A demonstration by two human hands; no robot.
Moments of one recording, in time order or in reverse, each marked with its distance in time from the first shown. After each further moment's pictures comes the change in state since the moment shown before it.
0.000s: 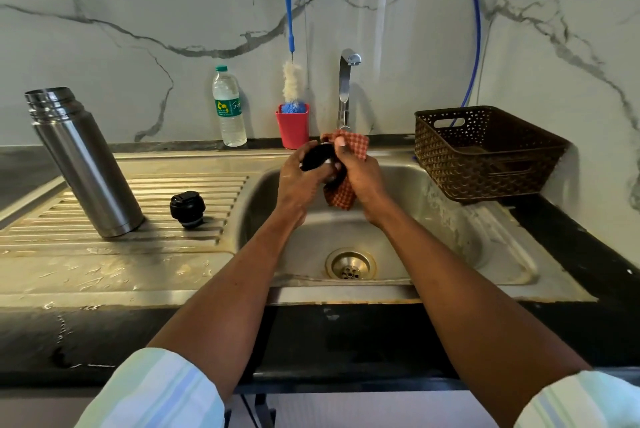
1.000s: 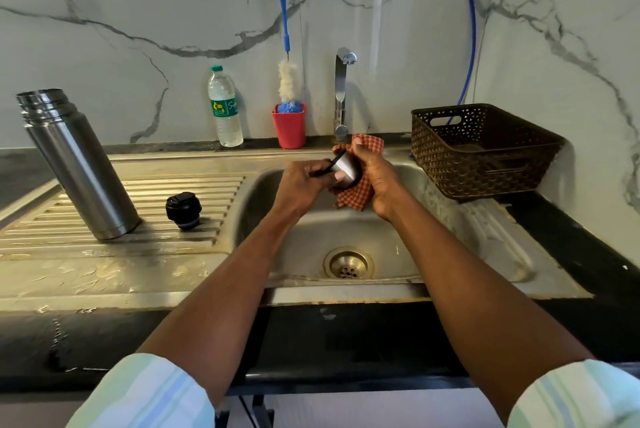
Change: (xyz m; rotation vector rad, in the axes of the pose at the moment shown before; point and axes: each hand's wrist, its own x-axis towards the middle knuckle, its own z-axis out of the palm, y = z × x) left_hand -0.003 0.005 -0.002 0.327 -0.212 0.182; right_hand 0.017 0.007 -0.026 0.324 -0.010 0.268
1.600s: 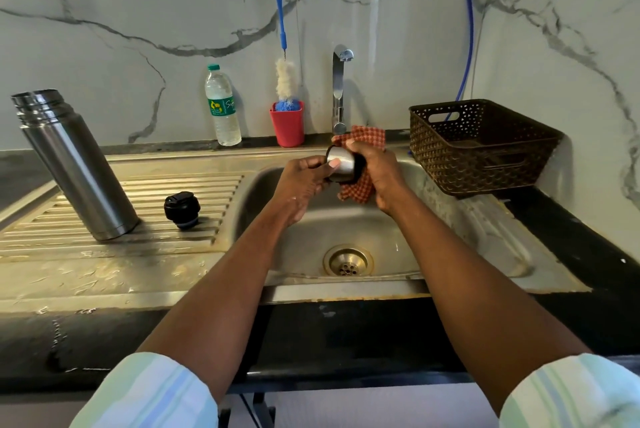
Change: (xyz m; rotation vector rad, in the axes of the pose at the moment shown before) left_hand 0.001 0.006 0.002 -0.396 -0.056 -0.248; right_hand -0.010 -0.008 -0.002 -0.128 0.086 -0.124
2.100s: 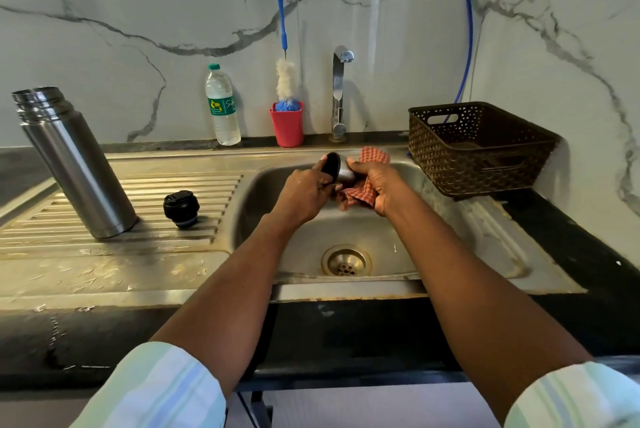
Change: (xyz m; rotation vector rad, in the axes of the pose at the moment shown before) left_hand 0.002 -0.016 -0.003 1.064 0.013 0.379; right_hand -0.006 -0.002 -0.001 0.162 -0.065 0.304
